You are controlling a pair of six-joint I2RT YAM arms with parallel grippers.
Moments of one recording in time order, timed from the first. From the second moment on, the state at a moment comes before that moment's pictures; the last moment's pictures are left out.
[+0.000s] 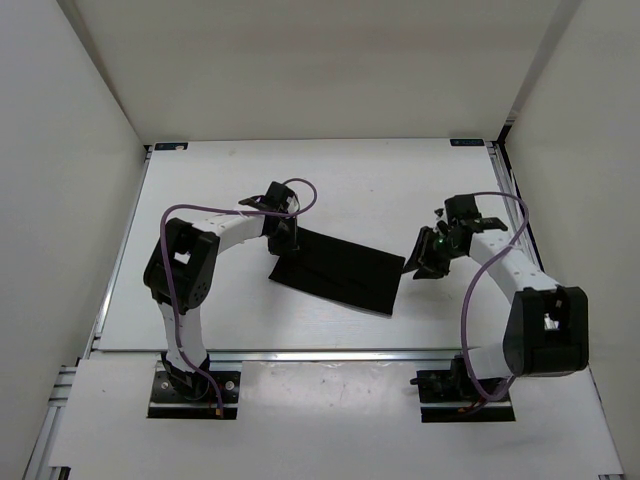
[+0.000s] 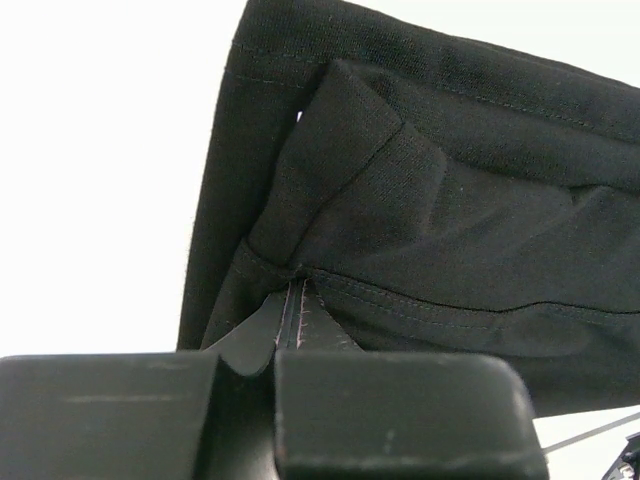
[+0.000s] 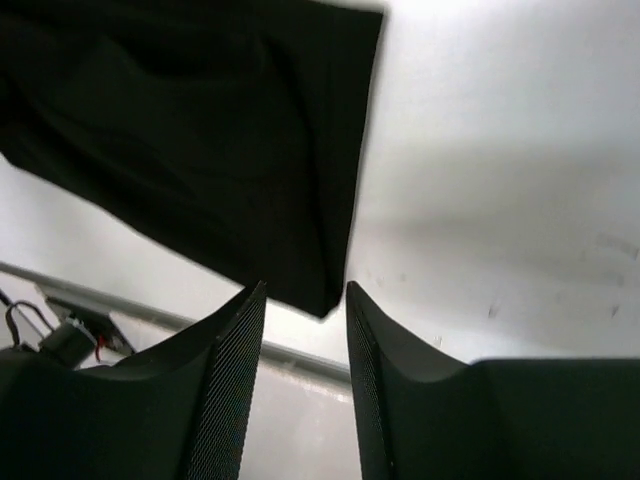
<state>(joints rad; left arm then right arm) -0.47 1.92 1.25 -0.49 0.13 -0.44 0.13 1.38 0.90 -0.77 -0.40 0.44</state>
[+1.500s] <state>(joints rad) -0.48 1.76 1.15 -0.49 0.18 -0.46 0.03 1.73 0.86 -0.41 -0.57 0.47</state>
